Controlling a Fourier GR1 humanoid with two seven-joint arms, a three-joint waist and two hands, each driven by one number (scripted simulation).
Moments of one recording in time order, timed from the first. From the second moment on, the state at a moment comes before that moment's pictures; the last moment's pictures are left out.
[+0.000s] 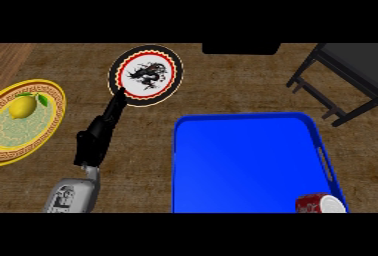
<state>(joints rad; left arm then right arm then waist) -0.18 0.07 -0.04 -1.45 -0.15 -0.02 0.04 -0.62 -1.04 -0.36 -1.25 -0.02 0.27 -0.16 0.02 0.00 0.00</state>
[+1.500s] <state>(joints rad) -0.18 0.06 -0.04 -1.44 -0.16 -0.02 0.01 -1.06 -0.88 -0.28 -0.53 0.21 0.03 -0.48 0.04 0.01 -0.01</state>
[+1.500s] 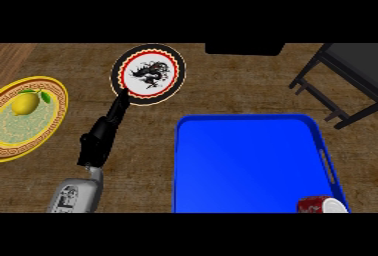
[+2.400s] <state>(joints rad) -0.18 0.06 -0.04 -1.46 -0.17 -0.02 0.02 -1.17 -0.95 -0.37 -0.27 0.19 0.18 -0.47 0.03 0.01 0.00</state>
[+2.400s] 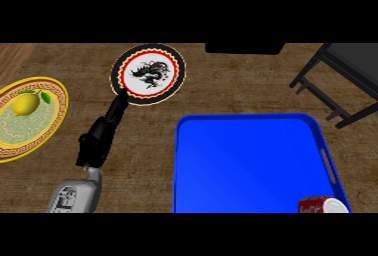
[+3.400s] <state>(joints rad) -0.19 0.06 -0.04 -1.45 -0.16 -0.03 0.02 -1.22 -1.28 -0.55 -0.12 0.04 0.35 -0.12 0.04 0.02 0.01</state>
